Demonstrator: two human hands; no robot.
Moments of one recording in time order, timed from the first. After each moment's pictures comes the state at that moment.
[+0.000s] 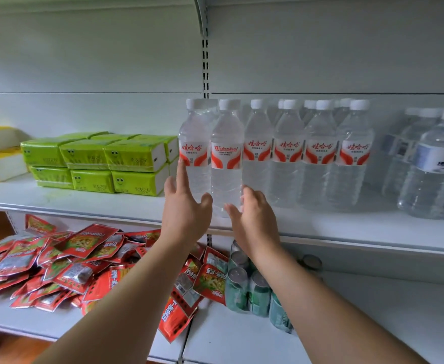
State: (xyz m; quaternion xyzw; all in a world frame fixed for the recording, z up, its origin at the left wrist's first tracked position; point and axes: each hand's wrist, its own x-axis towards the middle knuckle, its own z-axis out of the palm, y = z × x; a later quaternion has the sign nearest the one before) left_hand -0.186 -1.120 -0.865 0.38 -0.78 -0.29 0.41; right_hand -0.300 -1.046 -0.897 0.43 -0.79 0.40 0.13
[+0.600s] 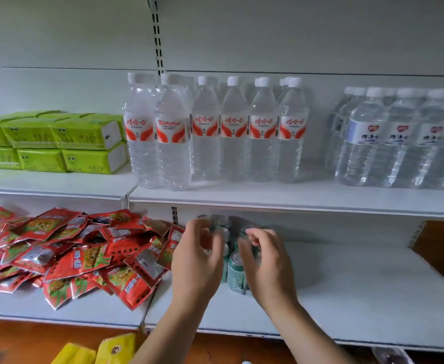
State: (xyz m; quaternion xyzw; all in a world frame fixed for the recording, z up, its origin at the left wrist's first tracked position) left_hand -0.209 -0.978 -0.961 0.29 -0.74 -0.36 0.49; right_hand -0.320 -0.895 -1.000 0.41 -0.73 0.52 0.17
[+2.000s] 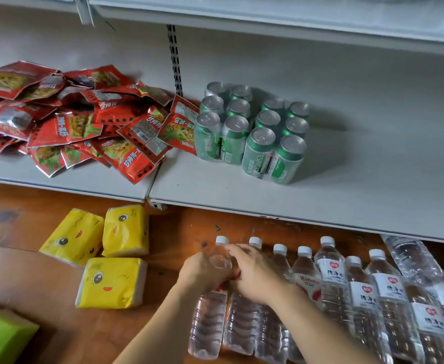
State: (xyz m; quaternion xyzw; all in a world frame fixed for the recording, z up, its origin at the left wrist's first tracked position) left_hand -0.148 -0.945 -1.222 0.49 -0.75 -0.41 -0.16; right_hand -0.254 -0.839 -1.208 0.47 -0.82 0.09 -0.32
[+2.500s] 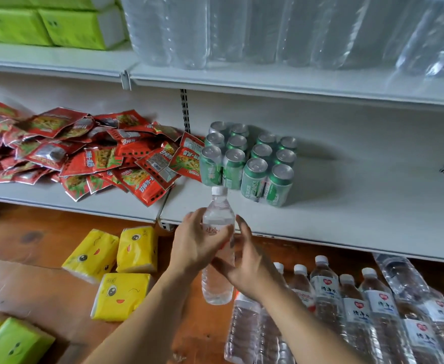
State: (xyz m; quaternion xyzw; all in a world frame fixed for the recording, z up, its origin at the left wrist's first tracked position) left_hand -0.148 -0.960 -1.116 0.41 -0.78 -0.40 0.25; right_hand -0.237 -0.843 -1.141 0.43 -0.80 0.34 -0.23
